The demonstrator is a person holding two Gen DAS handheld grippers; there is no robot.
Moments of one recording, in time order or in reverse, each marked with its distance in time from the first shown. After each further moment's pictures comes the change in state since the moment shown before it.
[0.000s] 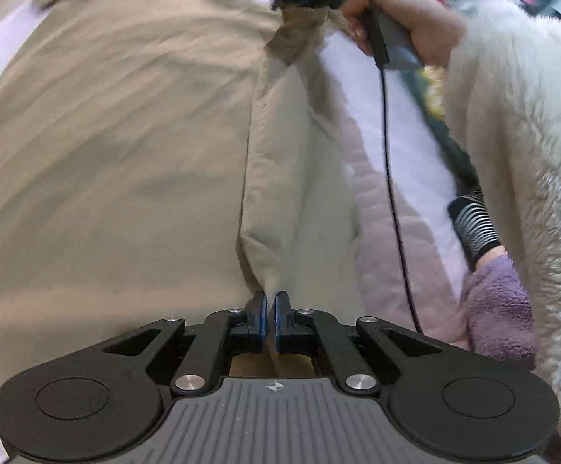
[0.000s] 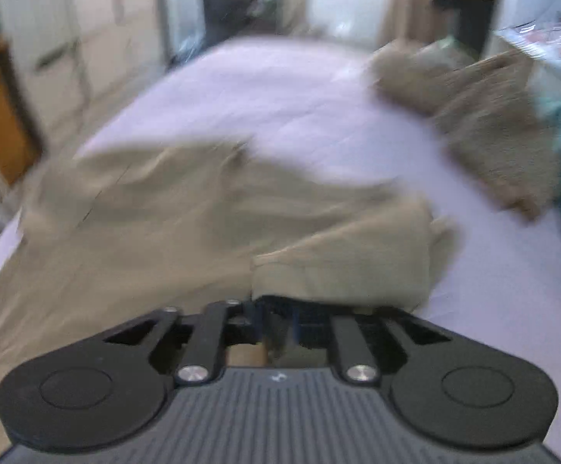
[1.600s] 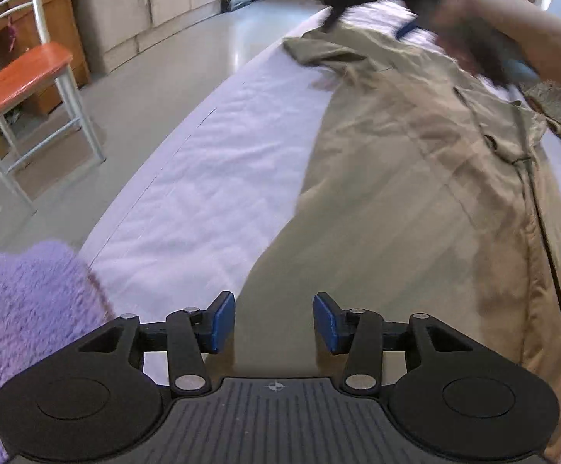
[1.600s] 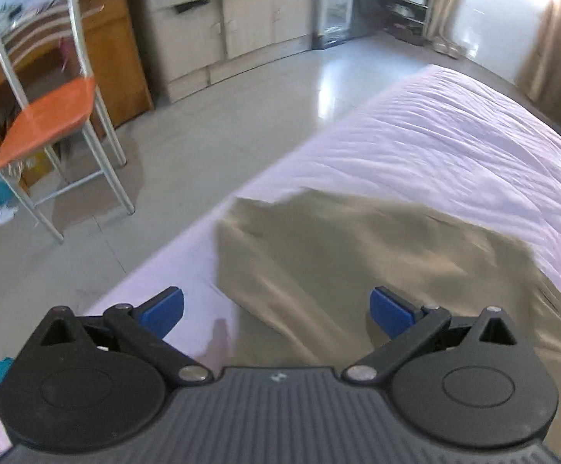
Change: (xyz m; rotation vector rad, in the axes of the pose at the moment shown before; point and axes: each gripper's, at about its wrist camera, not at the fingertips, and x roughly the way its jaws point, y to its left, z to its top) left arm -0.068 0.108 0.029 -0.113 -0.178 0.560; right arm 0.038 0.234 0.072 -0.325 -0.022 0.197
